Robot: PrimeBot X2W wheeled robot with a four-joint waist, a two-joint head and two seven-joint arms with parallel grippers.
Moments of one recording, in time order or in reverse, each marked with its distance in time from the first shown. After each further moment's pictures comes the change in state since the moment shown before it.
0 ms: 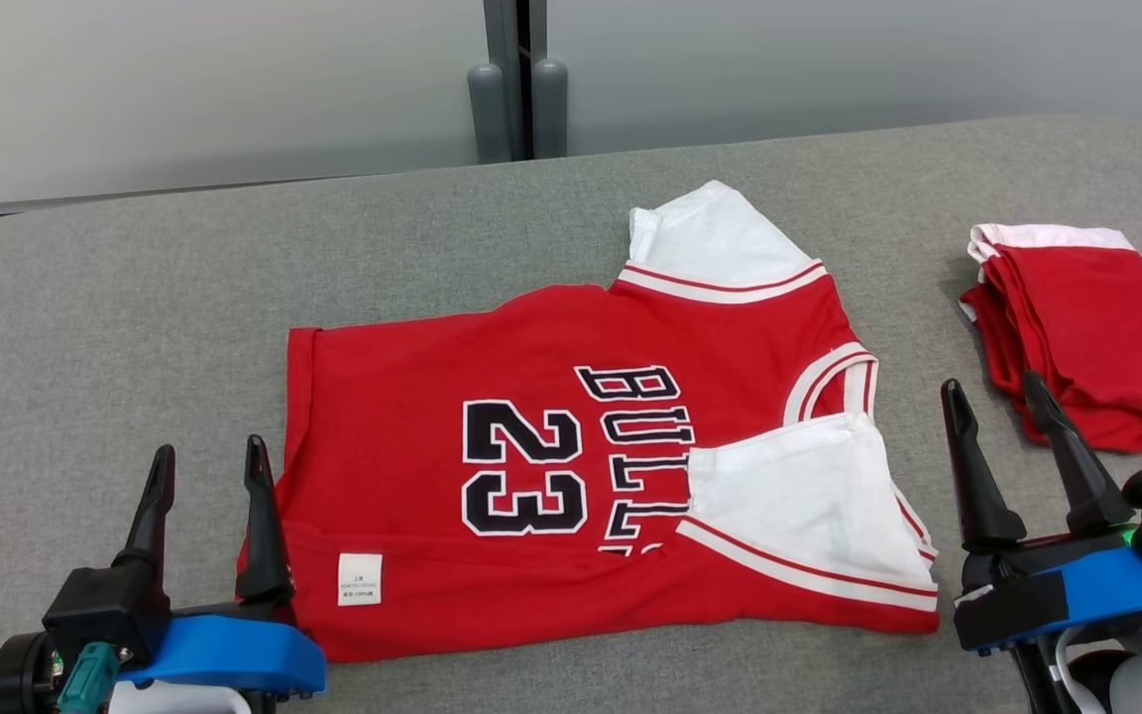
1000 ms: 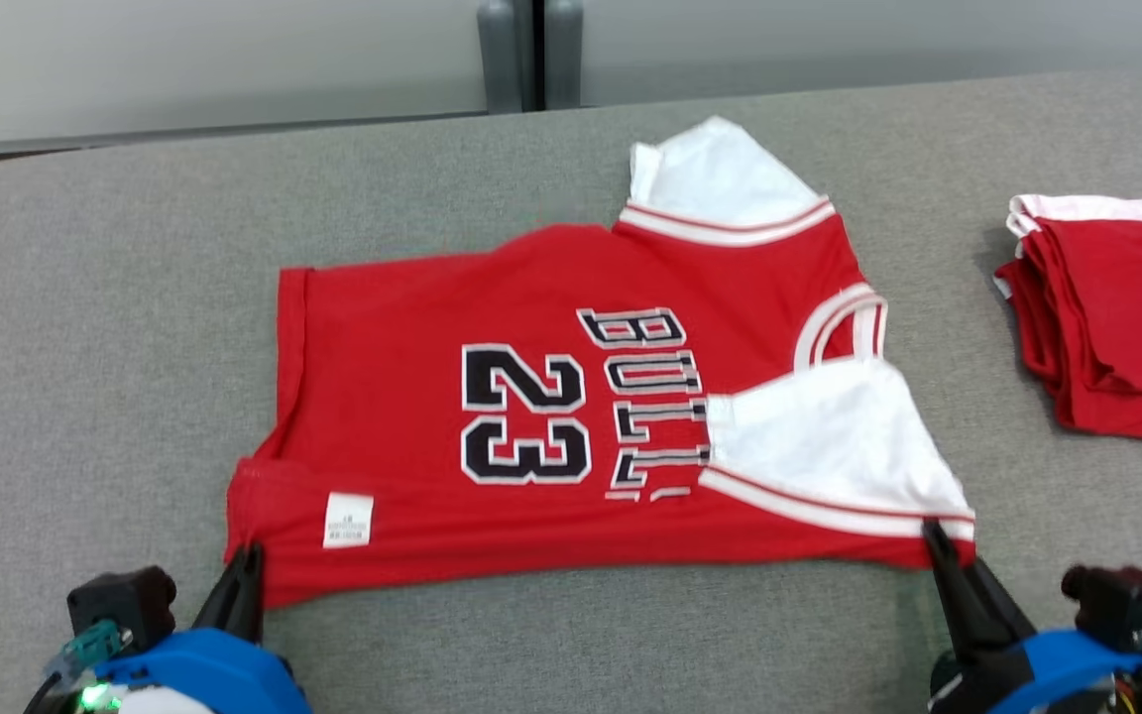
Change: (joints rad) left arm 0.011 0.019 0.025 0.140 -0.156 -0.095 0.261; right arm 0.020 -0.052 0.086 0.328 0.225 0.000 -0.034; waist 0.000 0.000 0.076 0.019
